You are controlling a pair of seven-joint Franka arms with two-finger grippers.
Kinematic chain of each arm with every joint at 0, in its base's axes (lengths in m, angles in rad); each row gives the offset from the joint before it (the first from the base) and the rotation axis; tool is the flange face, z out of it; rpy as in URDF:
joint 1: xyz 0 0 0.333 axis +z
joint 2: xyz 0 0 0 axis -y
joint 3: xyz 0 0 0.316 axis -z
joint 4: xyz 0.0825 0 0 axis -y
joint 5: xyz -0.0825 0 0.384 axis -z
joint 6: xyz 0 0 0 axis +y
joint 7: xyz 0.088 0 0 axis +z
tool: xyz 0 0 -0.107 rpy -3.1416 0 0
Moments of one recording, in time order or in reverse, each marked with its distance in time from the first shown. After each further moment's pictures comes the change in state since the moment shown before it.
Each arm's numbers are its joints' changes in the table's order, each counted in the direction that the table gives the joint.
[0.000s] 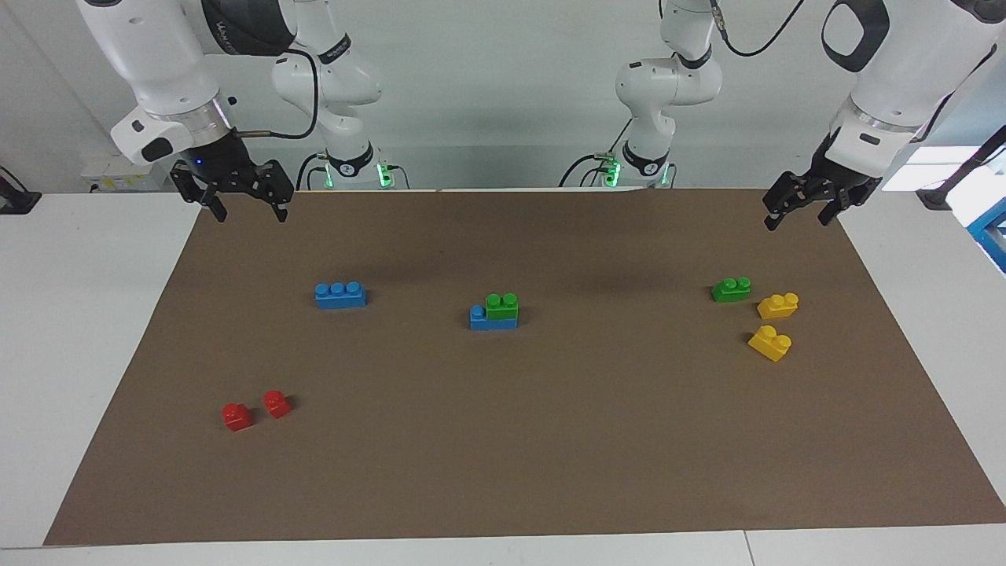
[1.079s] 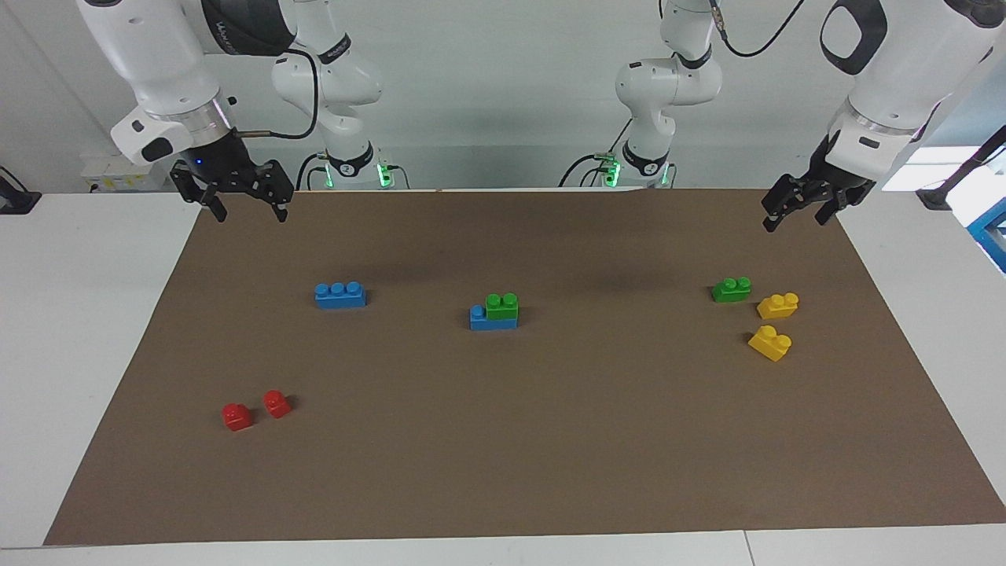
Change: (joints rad) left arm -0.003 0.002 0.001 -0.011 0.000 0.002 0.098; right arm 0.000 0.000 0.000 0.000 0.000 0.000 0.000
